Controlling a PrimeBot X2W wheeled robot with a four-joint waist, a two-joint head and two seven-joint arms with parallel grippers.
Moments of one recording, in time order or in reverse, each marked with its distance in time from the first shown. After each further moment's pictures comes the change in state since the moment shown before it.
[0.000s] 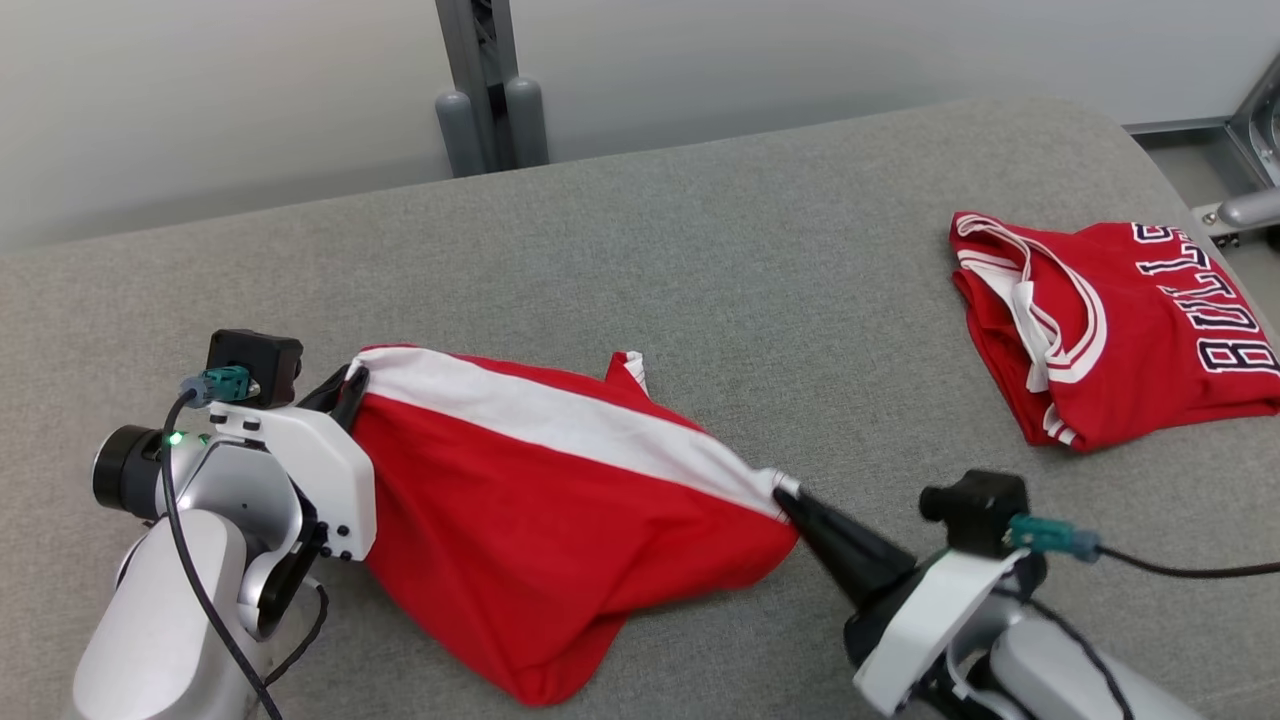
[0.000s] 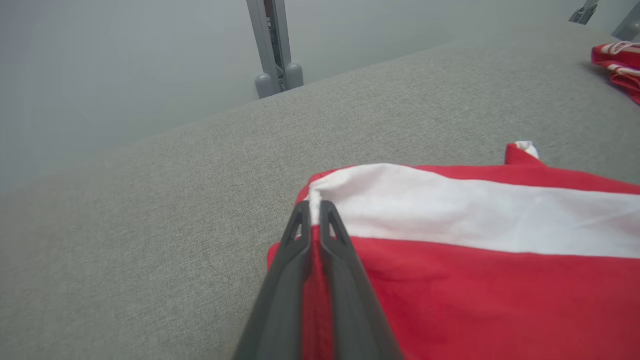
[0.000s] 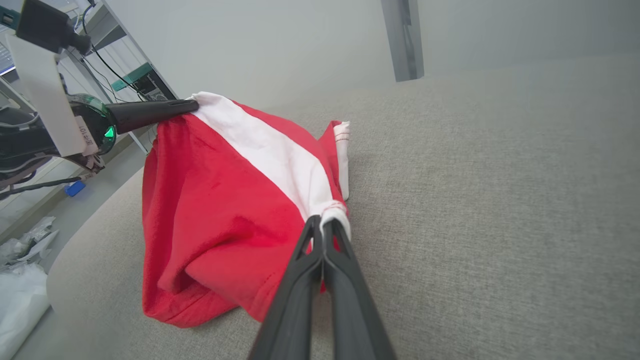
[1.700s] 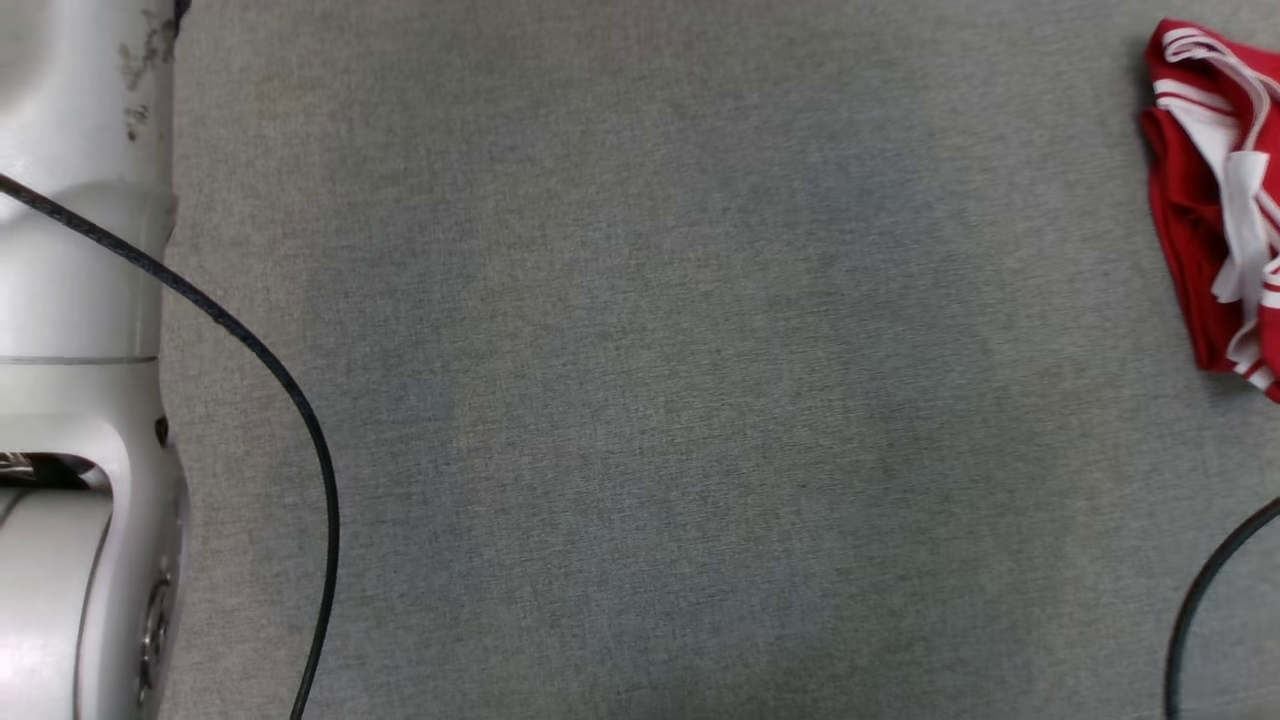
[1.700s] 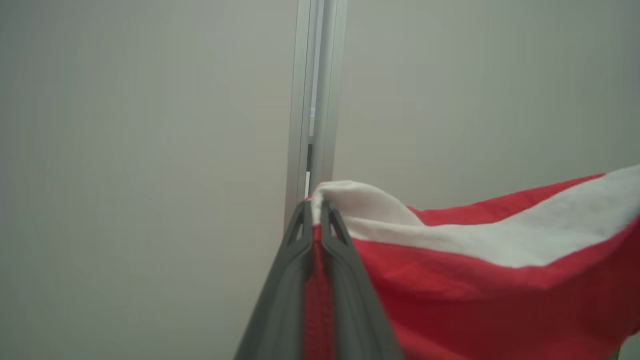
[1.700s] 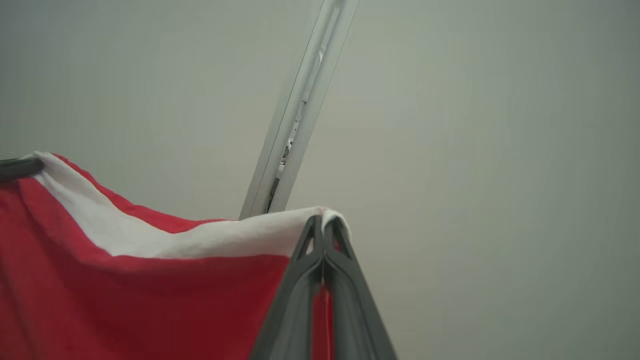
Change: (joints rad) left arm -1.003 -0.151 0.066 0.323 -0.020 0.040 -0.563; right arm -1.150 0.143 -0.498 0.316 -0.684 0.000 -0.087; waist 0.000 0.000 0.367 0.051
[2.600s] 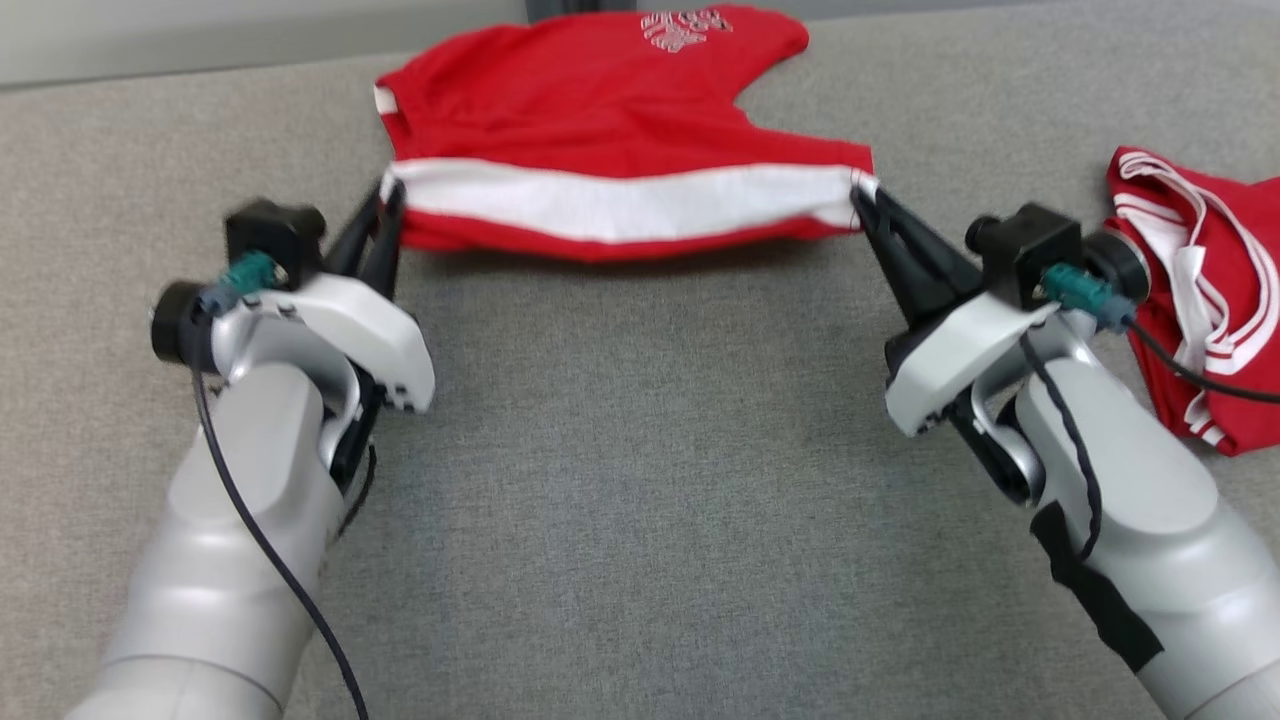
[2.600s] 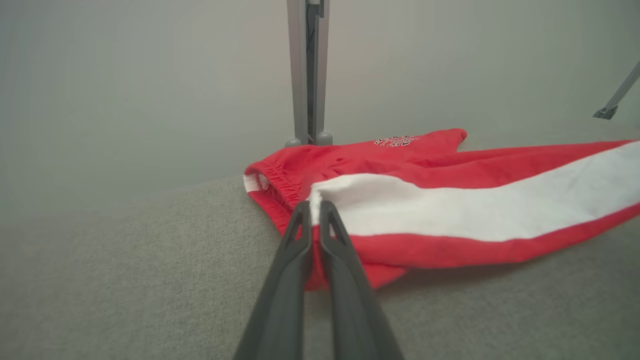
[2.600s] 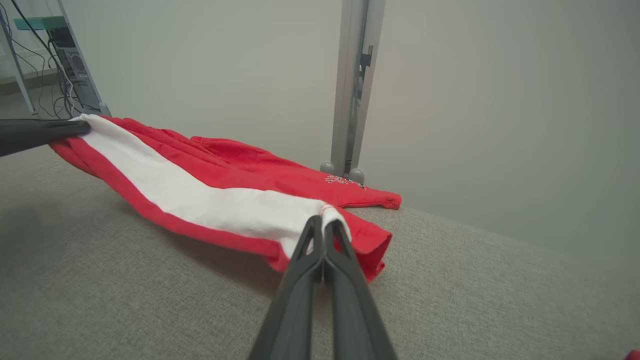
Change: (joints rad) left arm 0.568 -0.007 -0.118 0.276 0.042 -0.080 -0.020; right arm 0.745 -0.010 0.226 0.052 0.219 0.000 0.000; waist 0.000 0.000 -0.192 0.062
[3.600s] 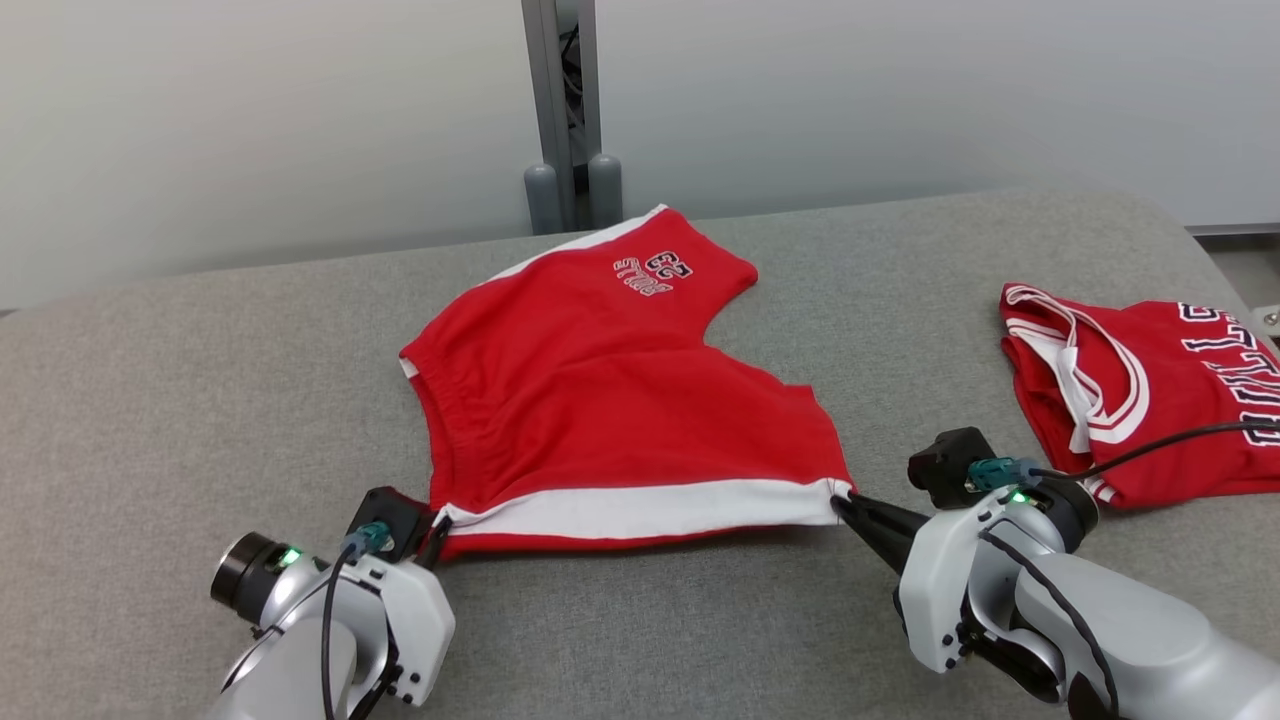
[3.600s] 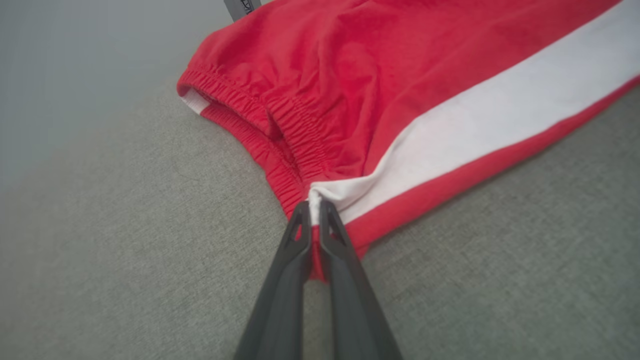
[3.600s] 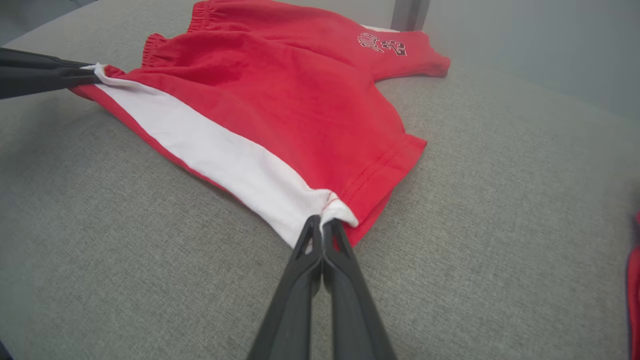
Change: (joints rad) left arm 0.278 0.030 -0.317 0.169 0.073 -0.003 0.043; right arm 0.081 -0.178 0.672 0.036 0.542 0.000 0.127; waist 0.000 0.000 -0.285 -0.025
